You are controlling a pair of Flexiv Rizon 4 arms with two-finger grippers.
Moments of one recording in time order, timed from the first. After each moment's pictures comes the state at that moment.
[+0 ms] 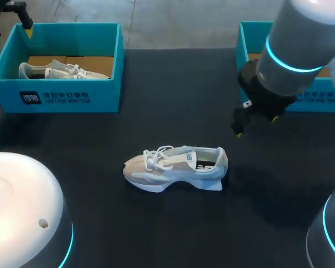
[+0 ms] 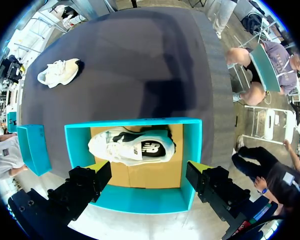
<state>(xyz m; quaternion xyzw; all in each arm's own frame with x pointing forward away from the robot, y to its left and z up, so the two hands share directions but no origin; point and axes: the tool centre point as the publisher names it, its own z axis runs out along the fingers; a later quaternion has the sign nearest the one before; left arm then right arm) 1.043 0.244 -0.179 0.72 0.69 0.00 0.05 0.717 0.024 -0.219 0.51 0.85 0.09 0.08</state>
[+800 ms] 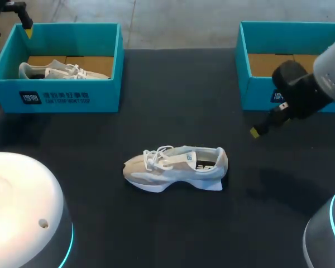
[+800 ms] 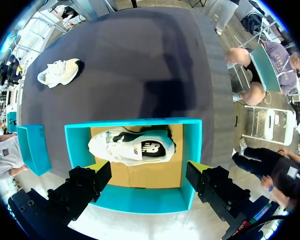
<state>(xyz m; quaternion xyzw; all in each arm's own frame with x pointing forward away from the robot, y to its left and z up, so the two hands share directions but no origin) 1.043 0.244 -0.179 0.72 0.69 0.00 0.05 0.709 -0.004 -0.219 0.46 0.86 0.22 0.02</state>
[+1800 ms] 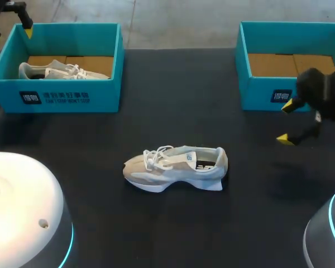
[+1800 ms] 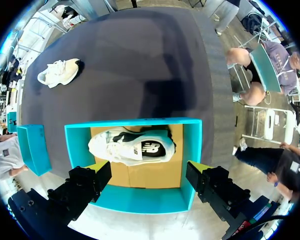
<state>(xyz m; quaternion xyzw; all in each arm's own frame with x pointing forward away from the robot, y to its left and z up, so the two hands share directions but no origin) 1.043 0.244 -0.179 0.72 0.69 0.00 0.05 0.723 -0.054 -0.228 0.13 0.95 0.28 0.08</state>
